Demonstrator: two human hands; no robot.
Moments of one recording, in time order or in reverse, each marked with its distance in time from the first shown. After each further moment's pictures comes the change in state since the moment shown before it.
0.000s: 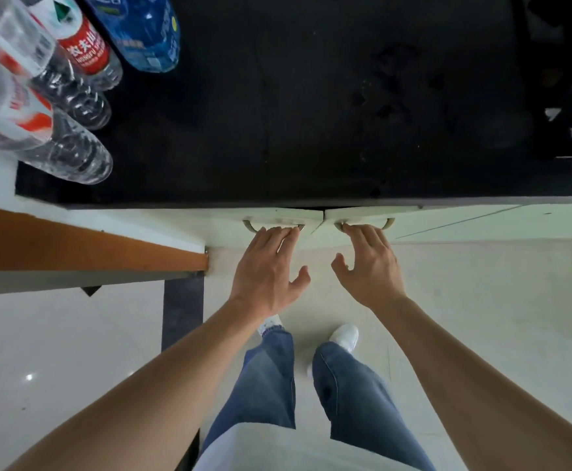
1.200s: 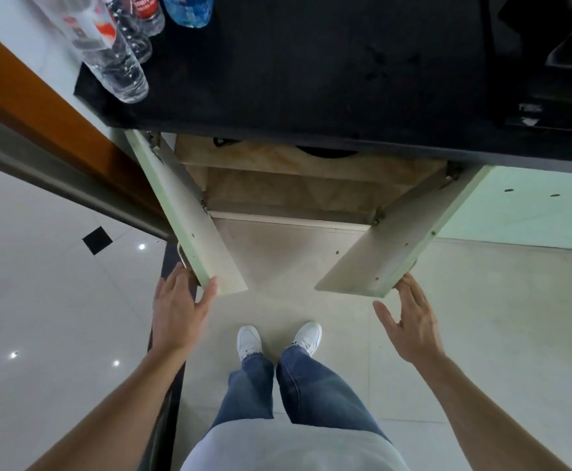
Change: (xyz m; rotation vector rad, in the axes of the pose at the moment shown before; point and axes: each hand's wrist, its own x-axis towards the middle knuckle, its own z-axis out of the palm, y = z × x) left_hand -0.229 -0.007 0.026 -0.322 0.272 -0.548; right_hand -0.213 0.087 -0.040 0.018 -0.116 0.142
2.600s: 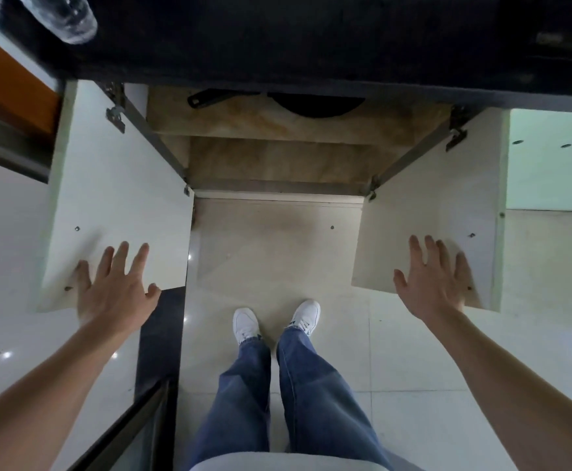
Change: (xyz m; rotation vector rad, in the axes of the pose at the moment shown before) left_hand 0.022 -0.083 -0.003 0.767 -0.291 -0.037; right_hand 0.022 0.039 0.026 -0.717 -0.125 0.231
